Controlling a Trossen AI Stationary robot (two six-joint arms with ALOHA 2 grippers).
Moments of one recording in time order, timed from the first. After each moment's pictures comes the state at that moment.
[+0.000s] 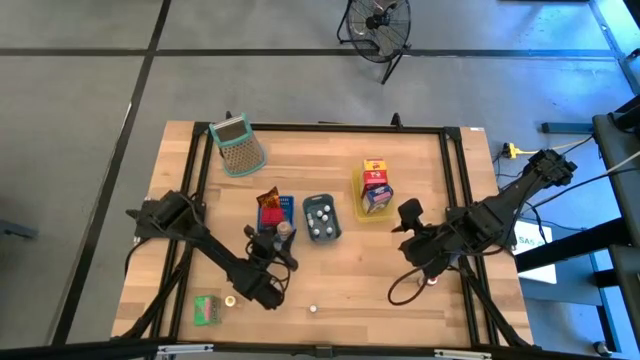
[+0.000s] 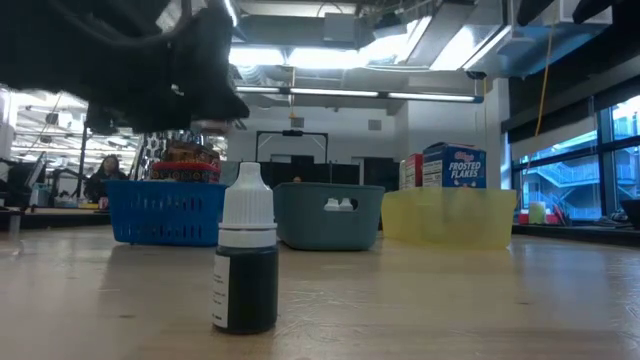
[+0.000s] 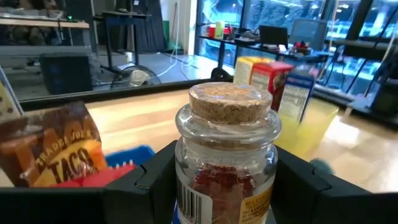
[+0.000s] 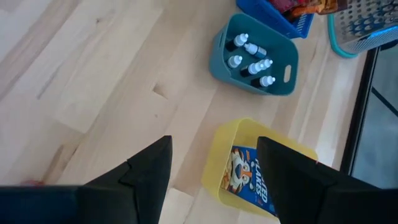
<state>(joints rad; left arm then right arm) -0.63 1.98 1.12 -0.98 -1.49 -1.99 0.65 1.26 1.19 -1.07 0.46 -0.03</state>
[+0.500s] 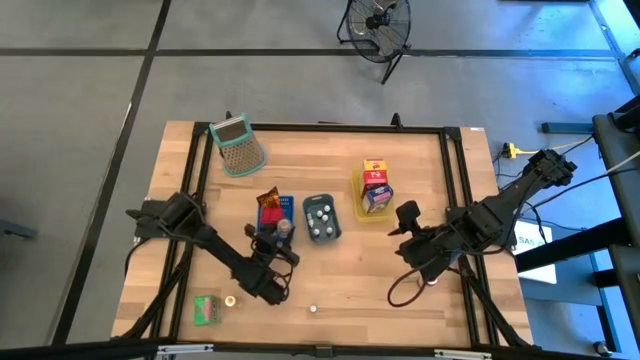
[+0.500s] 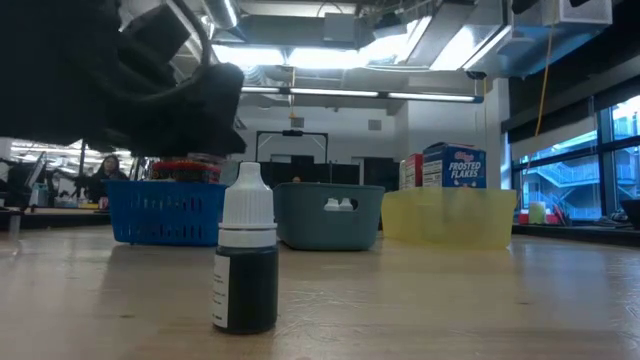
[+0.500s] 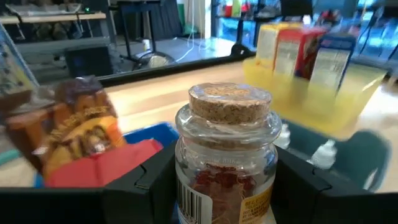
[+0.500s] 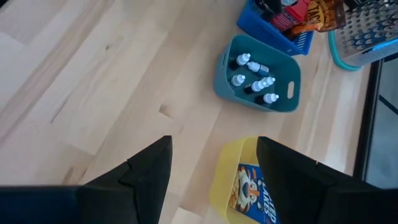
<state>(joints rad) -0.60 2.03 1.12 -0.99 -1.40 -1.96 0.65 1.26 1.19 -1.00 0.44 -0.03</state>
